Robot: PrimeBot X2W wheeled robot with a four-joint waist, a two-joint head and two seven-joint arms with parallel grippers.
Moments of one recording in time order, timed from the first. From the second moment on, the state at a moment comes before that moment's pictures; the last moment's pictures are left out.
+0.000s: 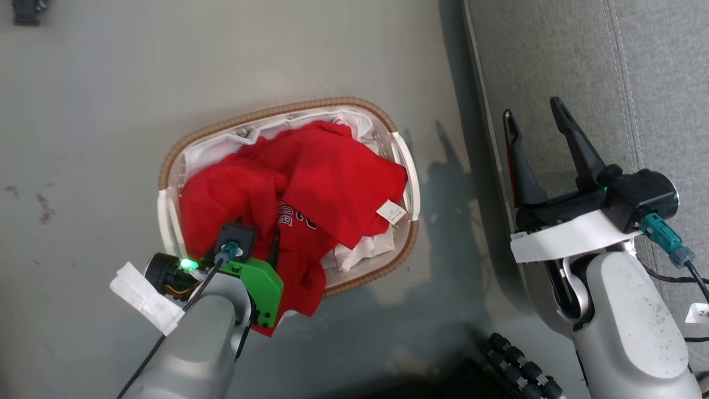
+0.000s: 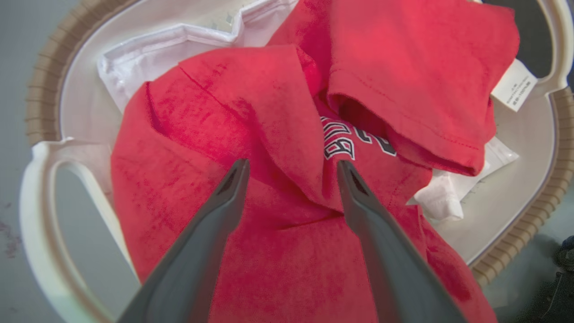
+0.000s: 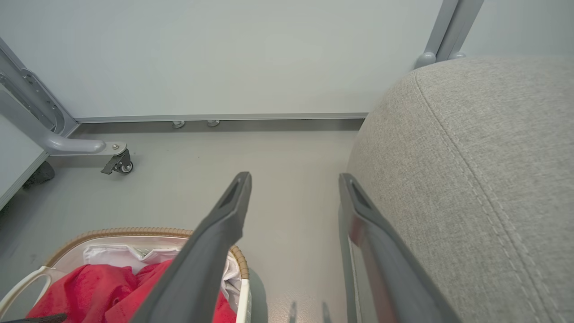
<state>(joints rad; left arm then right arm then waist) -0.65 0.05 -0.52 1.11 -0.24 -0.05 -0.26 -0.38 -0.05 0.09 0.08 0.16 0.13 -0.26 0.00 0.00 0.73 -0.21</state>
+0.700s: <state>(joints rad) -0.75 0.05 -0.51 1.23 -0.26 -0.04 -0.27 -0.42 -0.05 0.12 0.08 0.20 0.13 -0.26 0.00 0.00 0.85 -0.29</state>
